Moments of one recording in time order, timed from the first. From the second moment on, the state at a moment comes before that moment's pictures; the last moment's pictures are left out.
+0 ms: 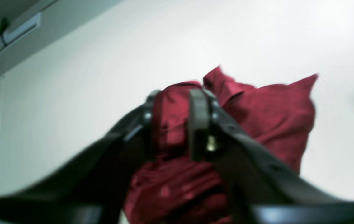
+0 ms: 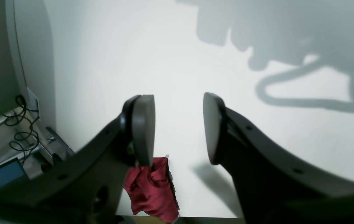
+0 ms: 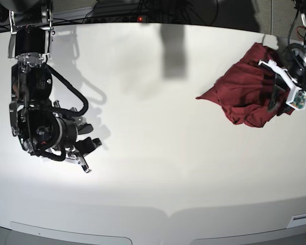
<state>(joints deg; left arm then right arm) 22.9 -15.4 -24.1 110.6 -6.5 -39.0 20.4 12.9 19.2 -1.6 100.4 51.2 36.4 -72.0</state>
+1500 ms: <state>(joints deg) 6.7 -17.0 -7.1 91.7 10.8 -14.5 15.1 13.0 19.2 -1.6 100.4 50.4 36.4 -72.5</state>
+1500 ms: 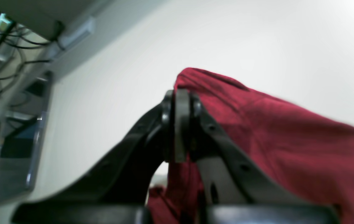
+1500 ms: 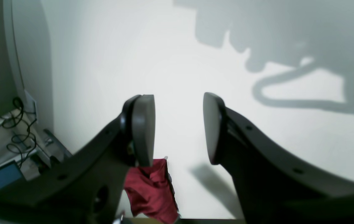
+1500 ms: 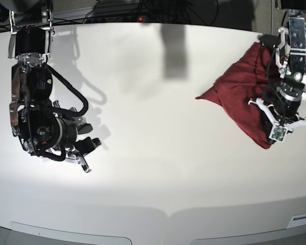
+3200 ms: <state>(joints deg) 17.2 -21.0 -14.6 90.2 -5.5 15.4 35.3 12.9 19.1 -1.6 100.4 51.7 36.3 -72.9</state>
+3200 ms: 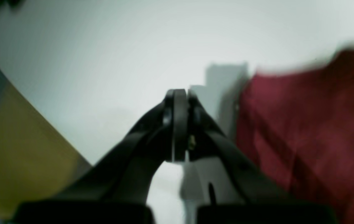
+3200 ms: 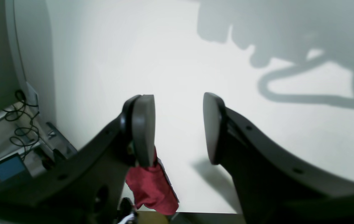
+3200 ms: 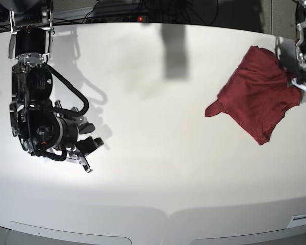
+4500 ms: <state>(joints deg) -3.1 -9.7 -15.1 61.3 -15.3 -26.0 17.5 13.0 19.3 -1.6 100.4 51.5 36.4 -74.0</state>
